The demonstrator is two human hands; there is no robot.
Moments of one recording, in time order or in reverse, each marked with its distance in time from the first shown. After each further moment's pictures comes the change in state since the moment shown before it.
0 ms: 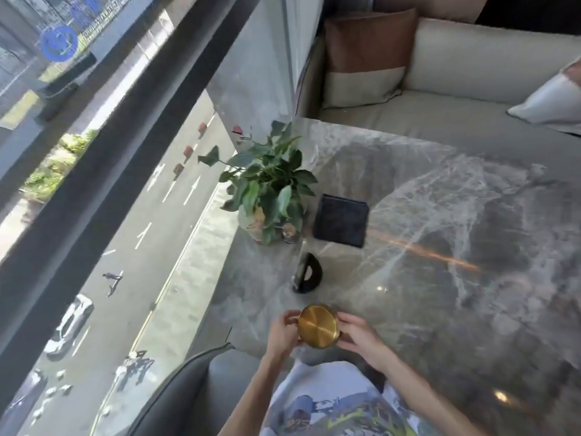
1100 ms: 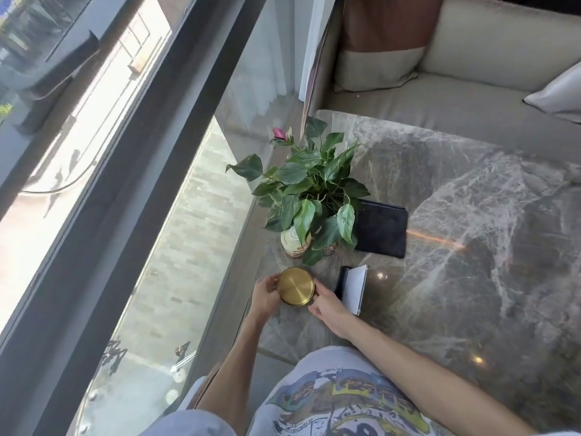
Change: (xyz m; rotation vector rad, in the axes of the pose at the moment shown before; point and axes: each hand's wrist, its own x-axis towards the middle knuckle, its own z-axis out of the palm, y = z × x) left_hand 0.143 0.065 -0.156 0.188 0.021 0.225; right_hand 0.120 -0.083 0.172 -0.011 0.001 0.010
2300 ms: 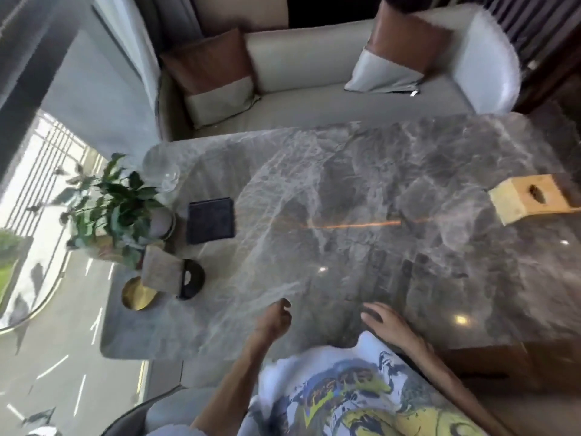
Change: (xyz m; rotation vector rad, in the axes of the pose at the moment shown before) left_hand -0.203 0.024 0.389 0.888 -0.349 0.157; right_hand -0.215 0.268 -0.469 -0.604 0.421 -0.195
